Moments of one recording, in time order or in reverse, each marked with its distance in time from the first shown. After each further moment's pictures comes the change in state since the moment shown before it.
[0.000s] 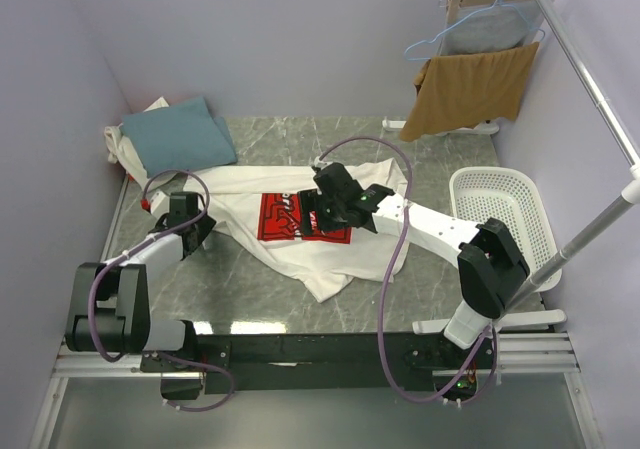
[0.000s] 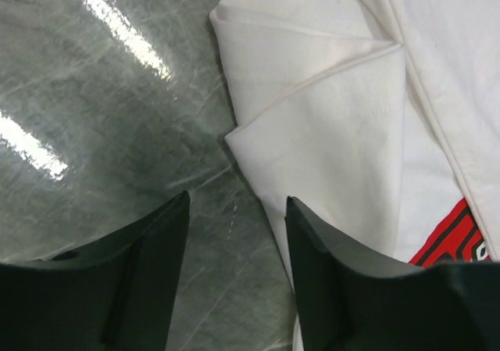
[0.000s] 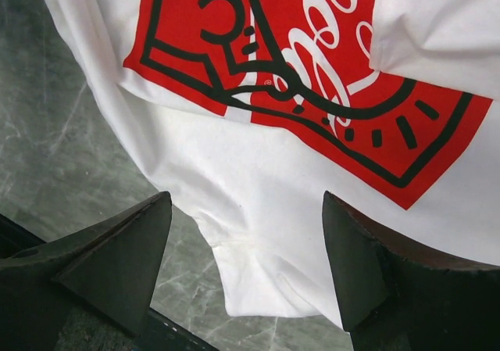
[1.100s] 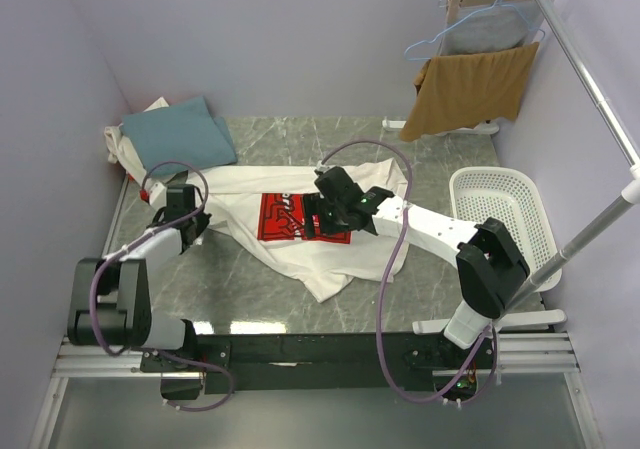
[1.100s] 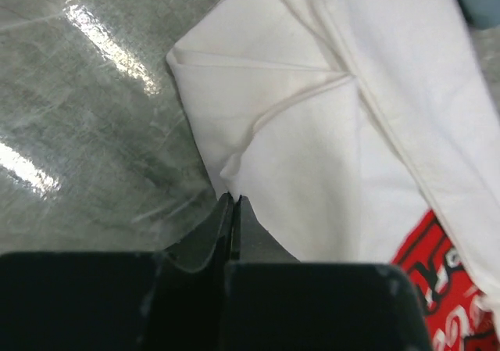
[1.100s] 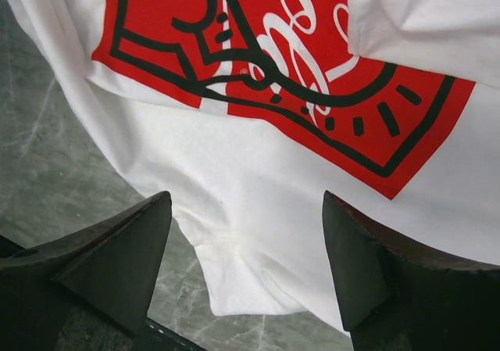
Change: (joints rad) left arm 0.026 0.077 0.055 0.067 0.032 0.043; right arm -0.002 0.001 -0.025 -0.014 0.030 0.000
